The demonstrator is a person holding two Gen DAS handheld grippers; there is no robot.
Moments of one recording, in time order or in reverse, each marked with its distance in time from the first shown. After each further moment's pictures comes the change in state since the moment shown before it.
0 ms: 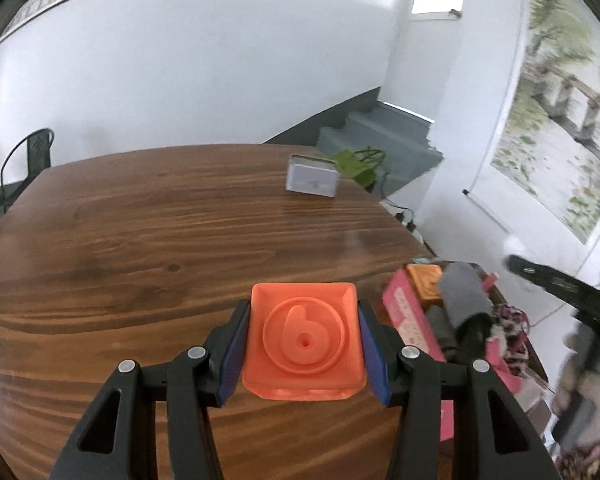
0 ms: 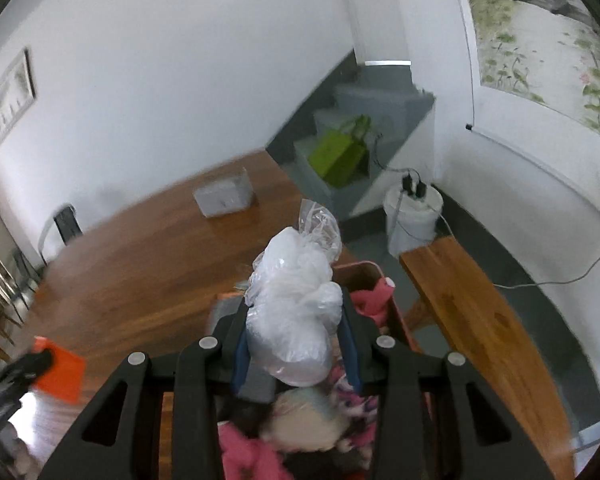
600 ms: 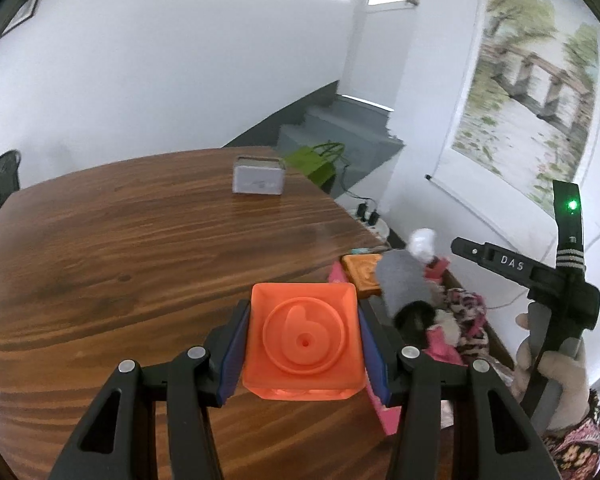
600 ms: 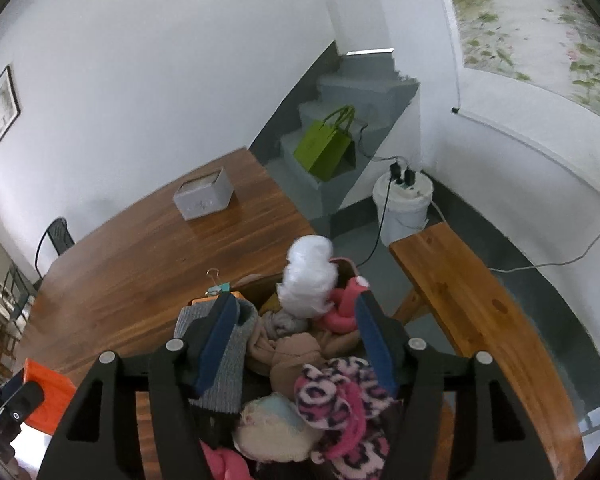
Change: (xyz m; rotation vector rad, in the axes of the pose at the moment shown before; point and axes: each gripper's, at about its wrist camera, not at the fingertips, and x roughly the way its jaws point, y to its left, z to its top) left arm -0.005 -0.054 0.001 0.095 0.014 -0.110; right arm -0.004 -0.031 -0.010 0.085 -0.024 0.001
